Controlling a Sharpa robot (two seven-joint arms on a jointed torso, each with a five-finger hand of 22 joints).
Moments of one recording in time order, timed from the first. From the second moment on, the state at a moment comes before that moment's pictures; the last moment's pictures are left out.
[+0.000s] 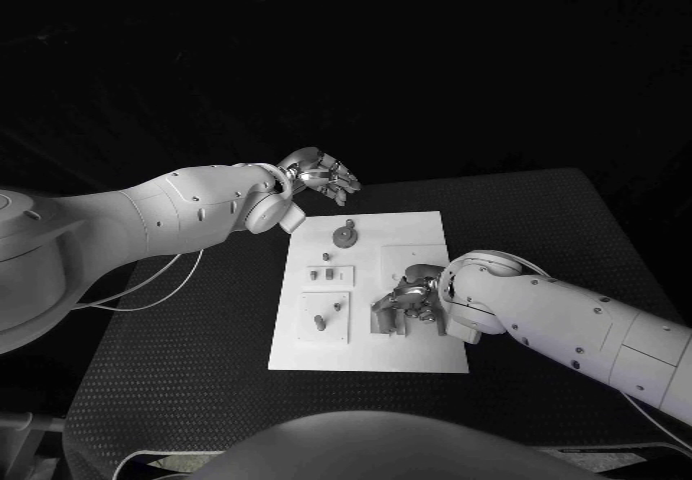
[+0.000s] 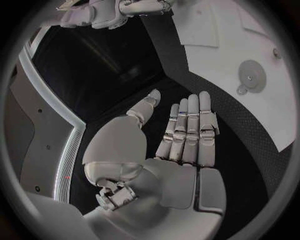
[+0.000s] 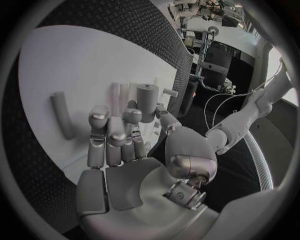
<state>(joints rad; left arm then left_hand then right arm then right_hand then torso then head) 1.21 -0.72 -0.12 1.01 -0.45 -0.09 0.26 1.05 -0.05 0.42 -0.28 0.05 0.85 0.18 0.35 0.41 1.13 0.14 0.07 0.25 0.95 0.08 0.56 0.59 0.05 1.07 -0.02 0.08 0.89 1.10 -0.34 -0.15 1.18 -1.03 0.16 -0.42 0.71 0.06 0.45 -0.23 0.08 1.04 0.07 0.27 0.64 1.22 -0.03 0.93 1.07 1.26 -0.14 1.39 1.01 0.20 1.16 -0.06 1.04 1.31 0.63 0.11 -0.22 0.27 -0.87</state>
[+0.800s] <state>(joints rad) 1.21 -0.72 -0.12 1.01 -0.45 -0.08 0.26 1.05 -0.06 0.42 -0.28 0.05 0.84 0.18 0.35 0.41 1.13 0.14 0.07 0.25 0.95 0.08 0.56 0.59 0.05 1.07 -0.02 0.08 0.89 1.10 -0.34 -0.14 1.18 -1.04 0.14 -0.42 0.69 0.04 0.49 -0.25 0.09 1.04 0.07 0.27 0.65 1.22 -0.03 0.94 1.07 1.26 -0.13 1.38 1.01 0.20 1.16 -0.06 1.04 1.31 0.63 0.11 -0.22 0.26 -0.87</state>
